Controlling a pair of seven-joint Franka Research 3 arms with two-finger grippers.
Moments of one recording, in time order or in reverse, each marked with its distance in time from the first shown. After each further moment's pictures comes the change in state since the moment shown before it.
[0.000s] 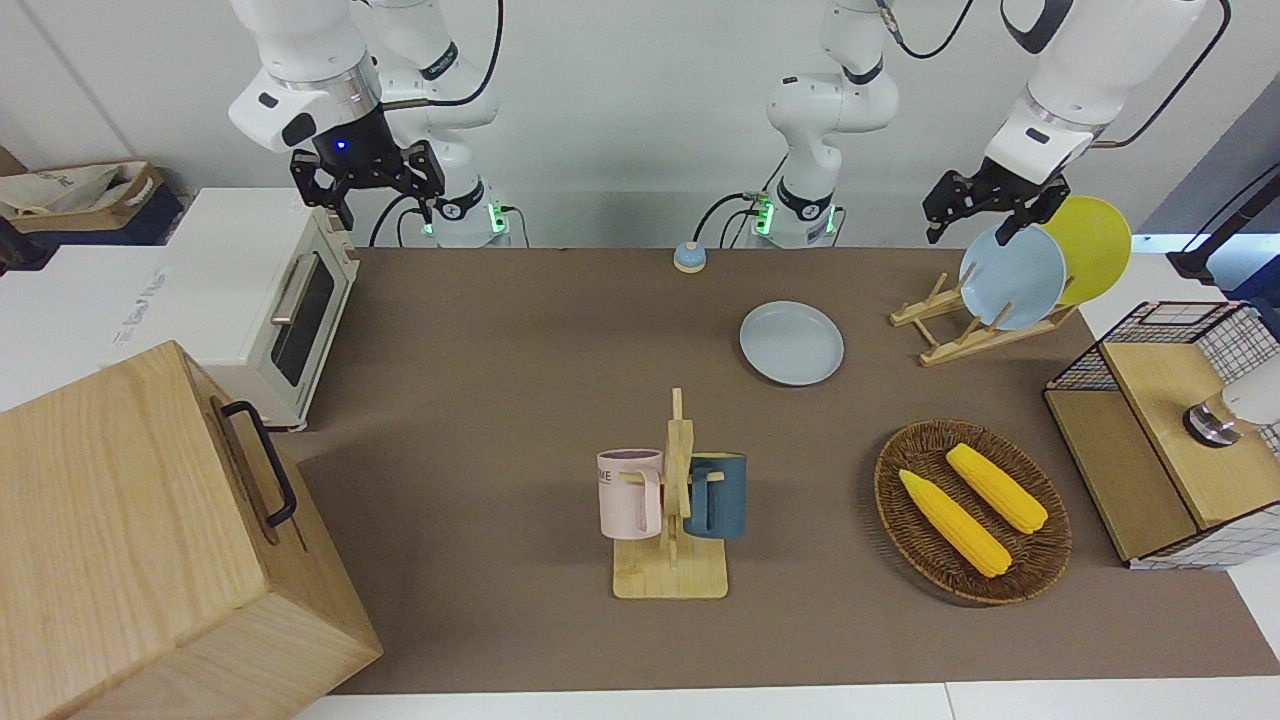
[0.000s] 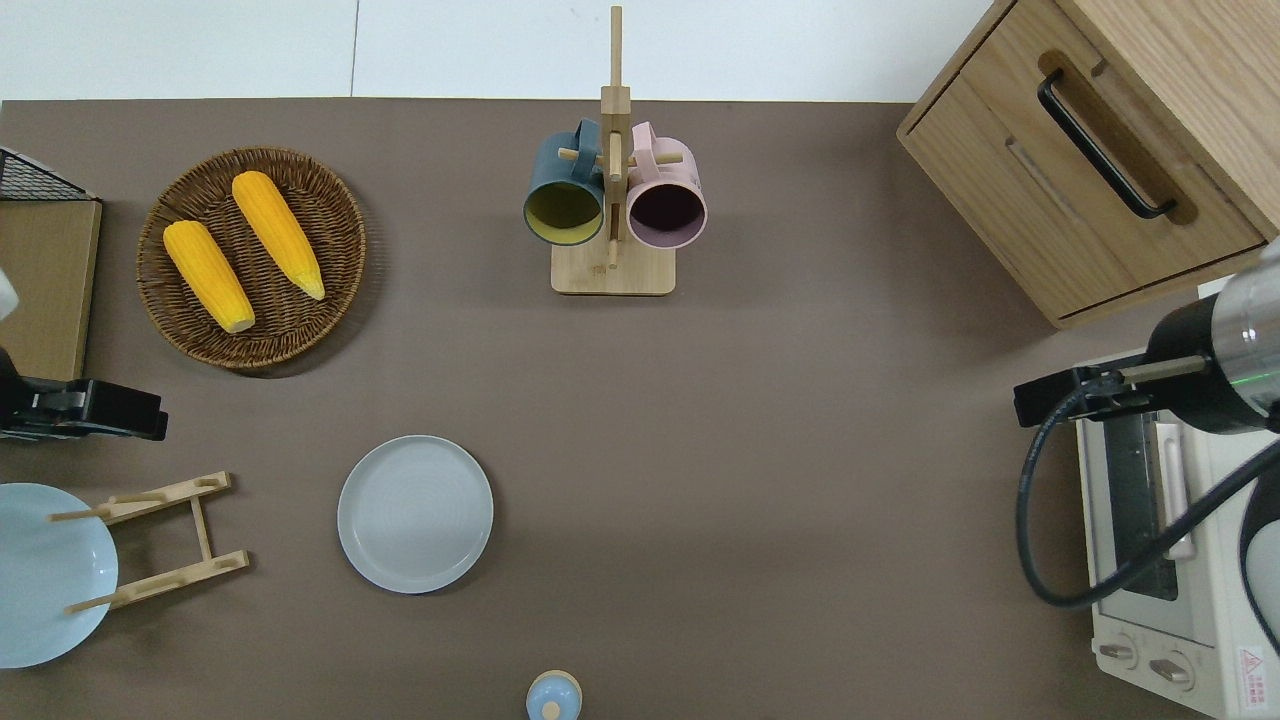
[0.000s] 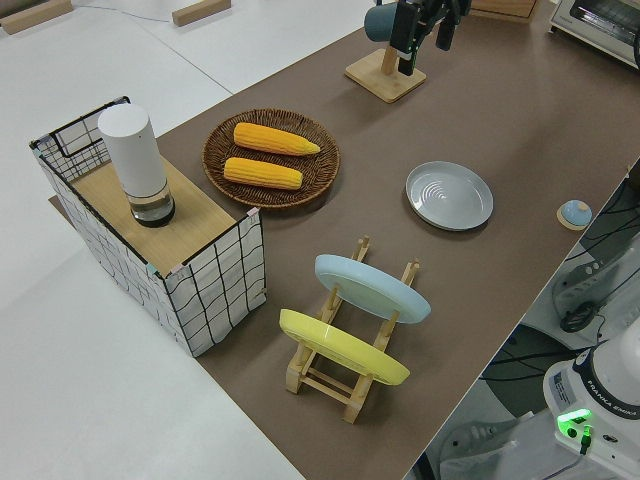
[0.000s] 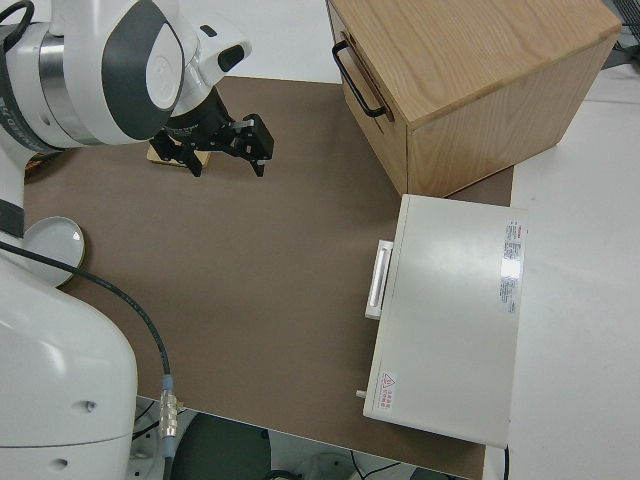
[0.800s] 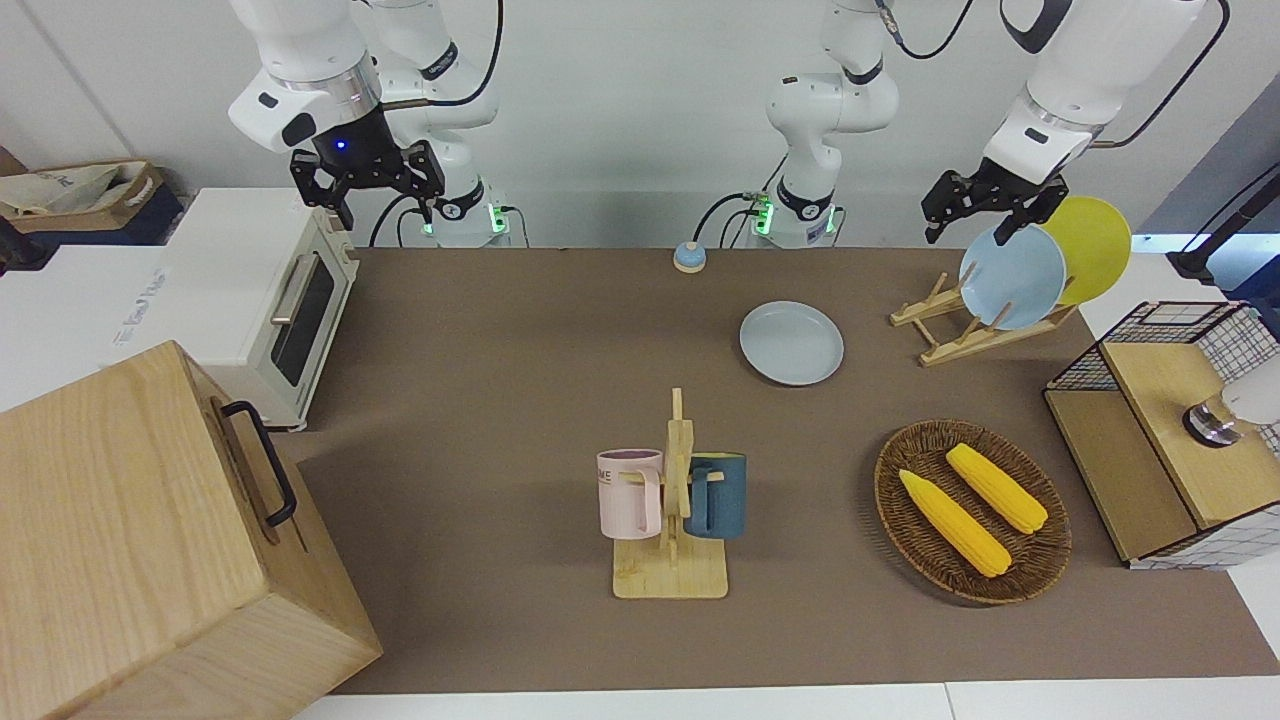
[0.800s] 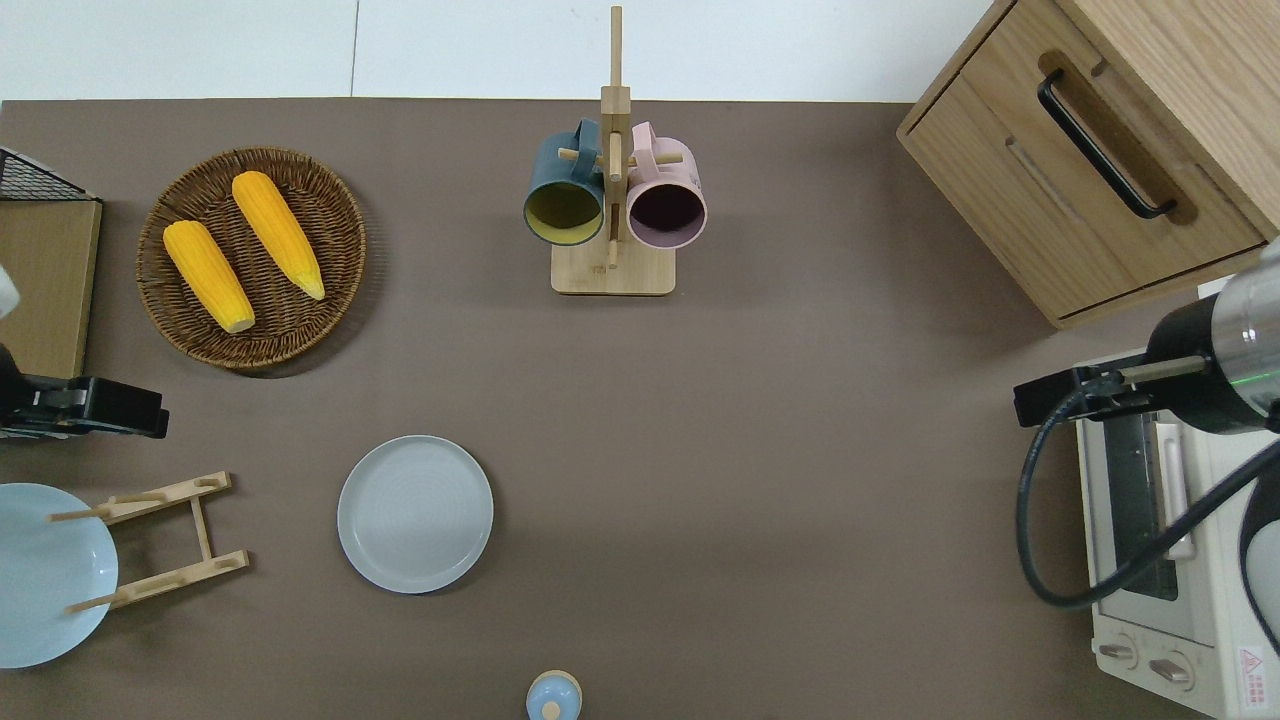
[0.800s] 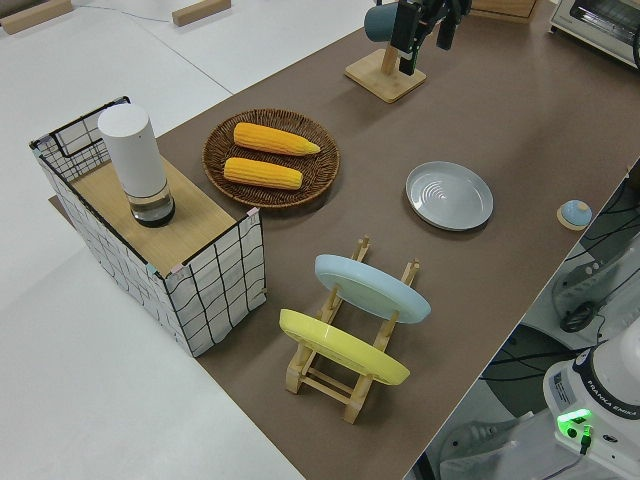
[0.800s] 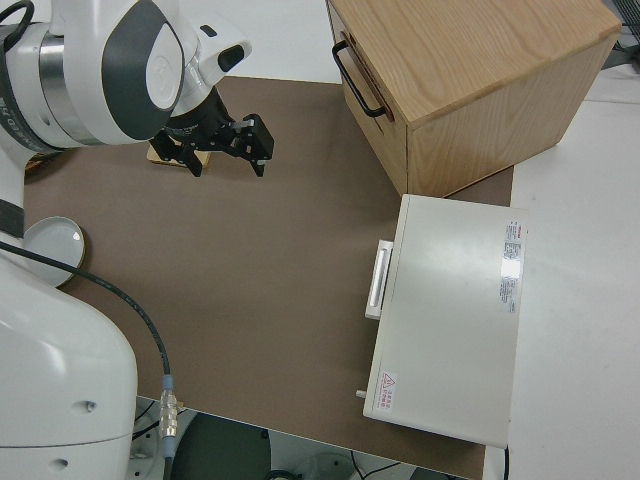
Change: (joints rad) left arm -0.002 0.001 0.000 0.001 -0.007 -0.003 -0.005; right arm 0.000 0.000 0.000 0.000 0.000 0.000 0.000
